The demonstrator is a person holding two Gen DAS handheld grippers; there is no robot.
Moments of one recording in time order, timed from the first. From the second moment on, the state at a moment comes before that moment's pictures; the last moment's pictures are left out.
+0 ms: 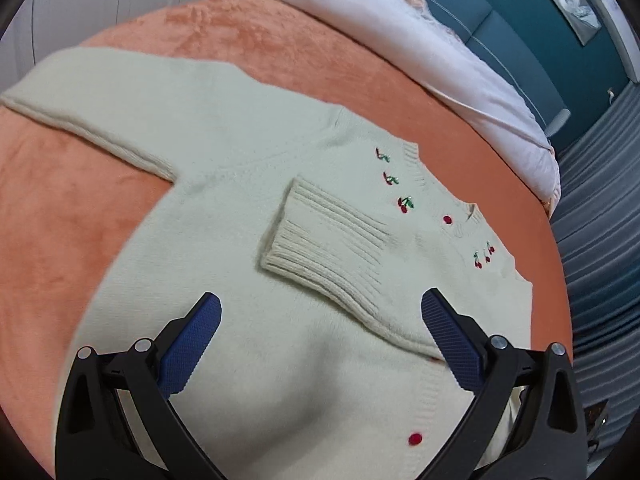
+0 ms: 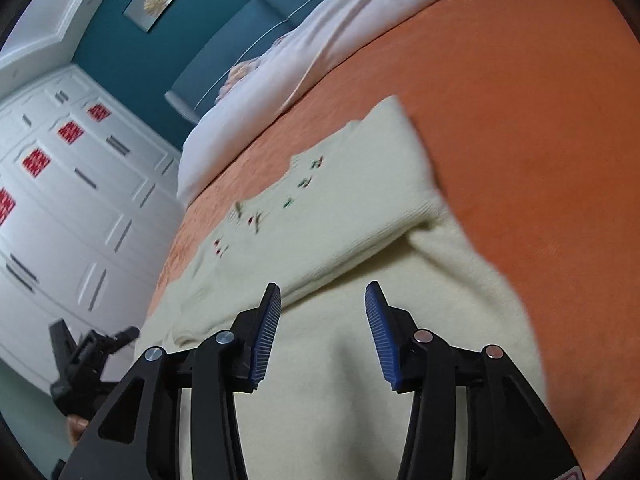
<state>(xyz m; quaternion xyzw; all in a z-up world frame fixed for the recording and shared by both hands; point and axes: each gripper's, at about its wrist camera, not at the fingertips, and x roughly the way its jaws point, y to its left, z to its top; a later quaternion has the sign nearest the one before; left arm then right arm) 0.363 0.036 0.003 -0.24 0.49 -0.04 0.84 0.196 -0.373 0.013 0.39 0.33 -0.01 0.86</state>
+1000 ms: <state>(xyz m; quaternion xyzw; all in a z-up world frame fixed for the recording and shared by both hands) 0.385 0.042 -0.034 -0.32 0.45 -0.09 0.83 0.227 -0.354 0.001 0.32 0.36 -0.10 0.87</state>
